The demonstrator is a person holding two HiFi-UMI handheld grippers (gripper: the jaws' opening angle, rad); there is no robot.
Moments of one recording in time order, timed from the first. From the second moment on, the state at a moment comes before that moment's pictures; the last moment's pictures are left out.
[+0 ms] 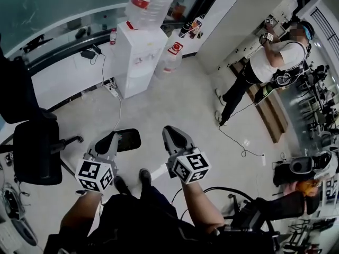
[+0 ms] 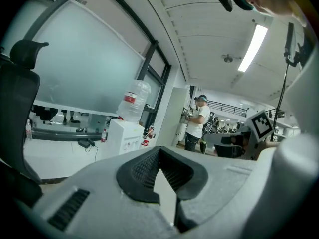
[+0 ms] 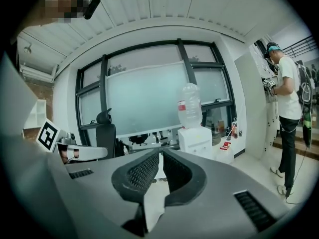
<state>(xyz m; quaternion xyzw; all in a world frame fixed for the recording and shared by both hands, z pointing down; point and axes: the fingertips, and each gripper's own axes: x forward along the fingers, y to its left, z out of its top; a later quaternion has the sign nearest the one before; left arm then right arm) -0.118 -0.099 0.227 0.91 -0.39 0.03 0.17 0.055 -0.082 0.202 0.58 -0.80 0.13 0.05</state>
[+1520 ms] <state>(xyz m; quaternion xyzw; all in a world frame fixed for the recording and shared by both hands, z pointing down) -0.020 -0.171 0.483 0.84 -0.44 0.16 0.28 0.136 -0.184 0.466 0.45 -0.84 0.29 0.05</state>
